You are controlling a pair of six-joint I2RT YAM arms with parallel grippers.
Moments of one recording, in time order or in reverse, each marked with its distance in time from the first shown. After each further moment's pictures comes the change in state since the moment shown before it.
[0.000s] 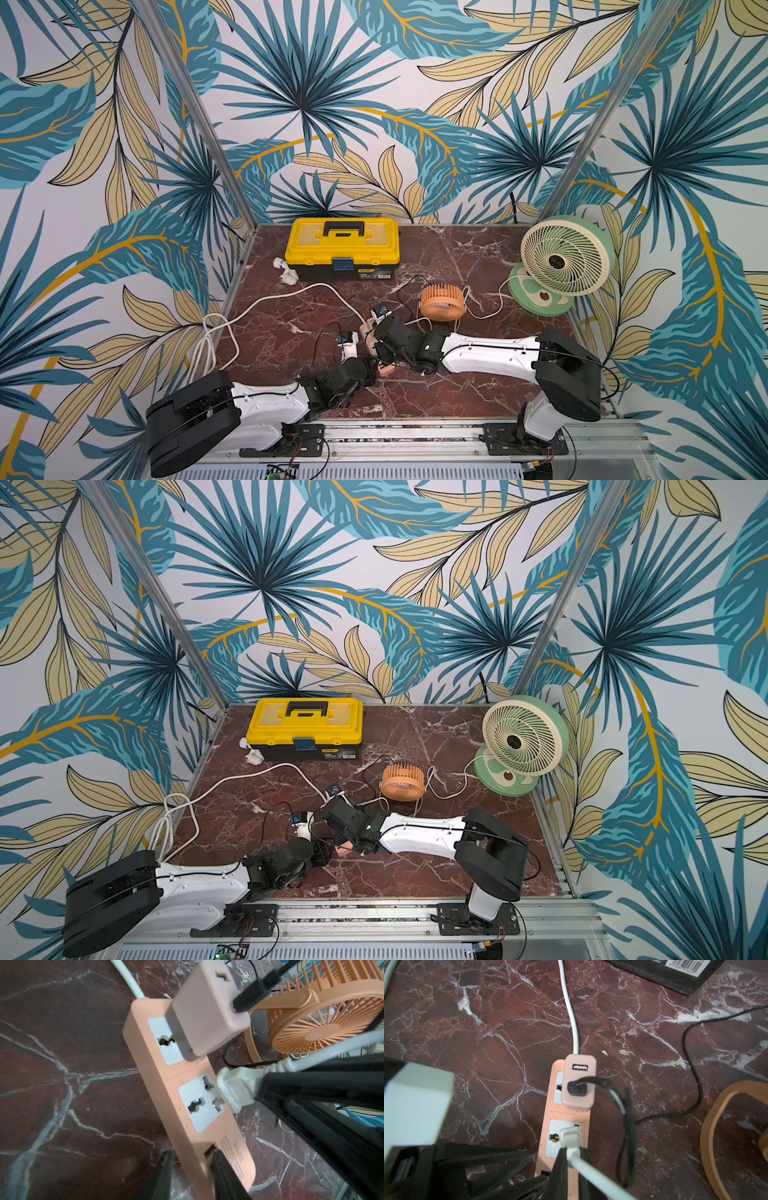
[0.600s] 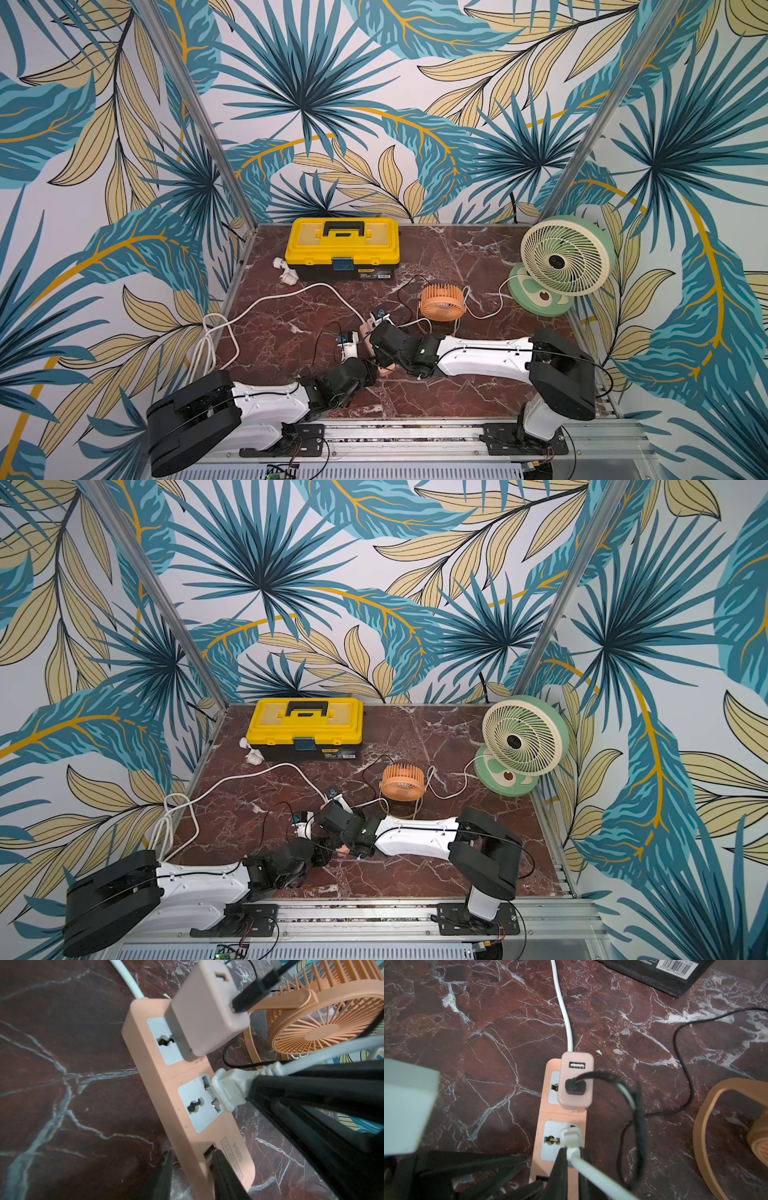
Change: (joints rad) left arm 0.000 0.003 0.001 0.004 0.000 0.000; right arm 0.034 0.029 0.012 -0.008 0.082 0.012
